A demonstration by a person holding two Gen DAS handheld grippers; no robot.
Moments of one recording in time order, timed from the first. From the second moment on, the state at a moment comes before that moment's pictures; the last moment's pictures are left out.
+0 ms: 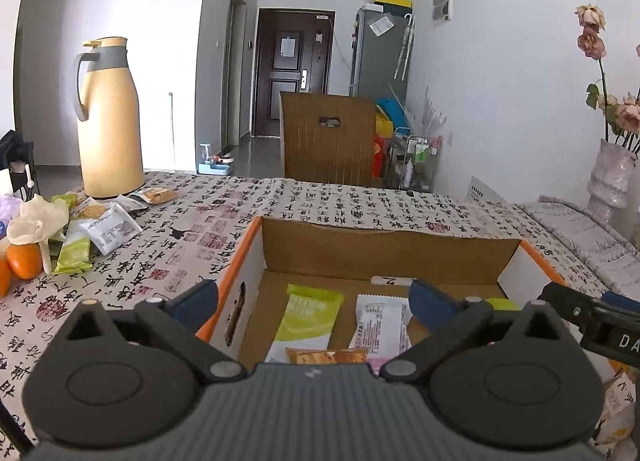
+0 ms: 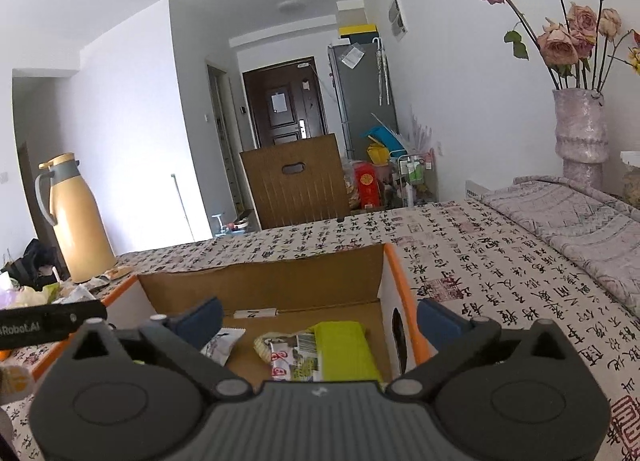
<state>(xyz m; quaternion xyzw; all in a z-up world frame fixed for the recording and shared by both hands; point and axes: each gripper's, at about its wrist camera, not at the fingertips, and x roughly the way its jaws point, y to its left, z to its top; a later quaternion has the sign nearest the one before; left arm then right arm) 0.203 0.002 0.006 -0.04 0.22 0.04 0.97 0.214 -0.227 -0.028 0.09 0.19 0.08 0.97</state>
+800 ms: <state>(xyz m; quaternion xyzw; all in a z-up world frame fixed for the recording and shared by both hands) 0.147 -0.004 0.036 -0.03 0.21 0.03 0.98 0.154 -0.226 0.007 0.08 0.17 0.09 0.98</state>
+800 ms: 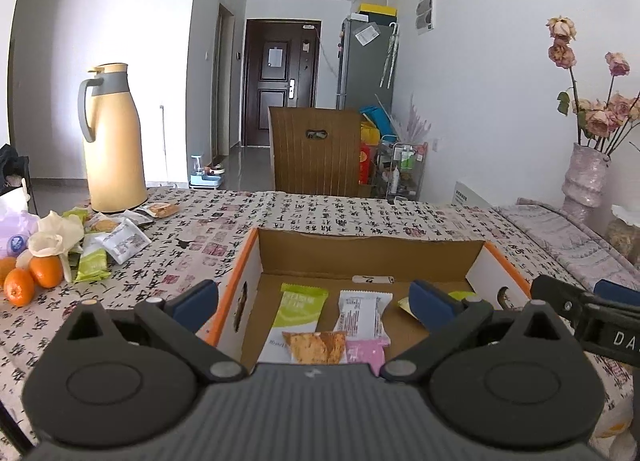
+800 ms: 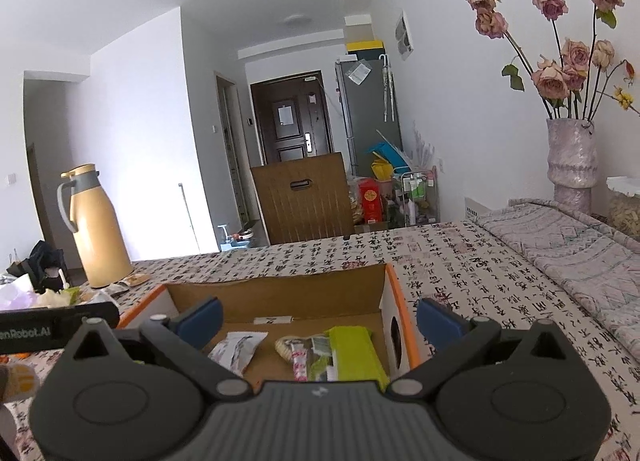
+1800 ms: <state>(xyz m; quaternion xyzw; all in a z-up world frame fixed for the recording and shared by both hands) 0.043 0.042 0.010 -0.04 0.24 0.04 0.97 0.088 -0.165 -0.042 0.05 0.33 0.12 0.93</state>
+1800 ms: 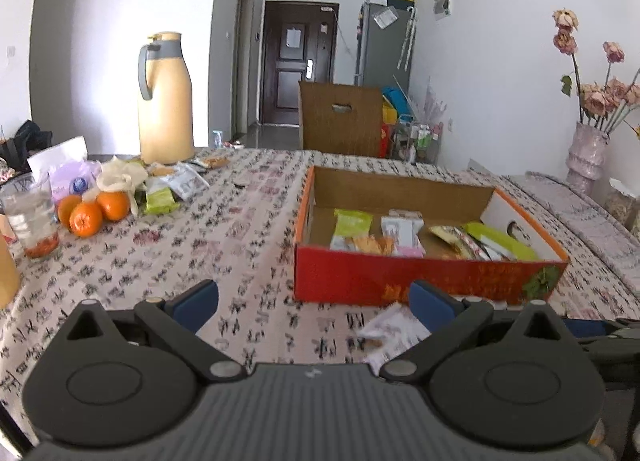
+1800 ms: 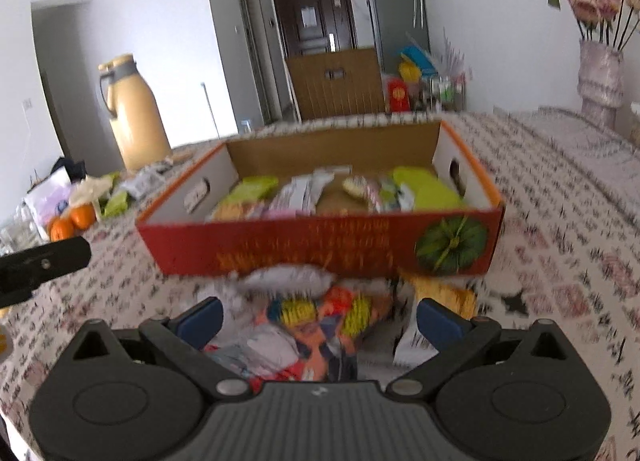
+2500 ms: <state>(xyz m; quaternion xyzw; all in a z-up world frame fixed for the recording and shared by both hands) 0.037 0.050 -0.013 -0.06 0.28 0.04 0.96 0.055 -0.145 -0.048 -0.03 0.29 0.14 0.95</state>
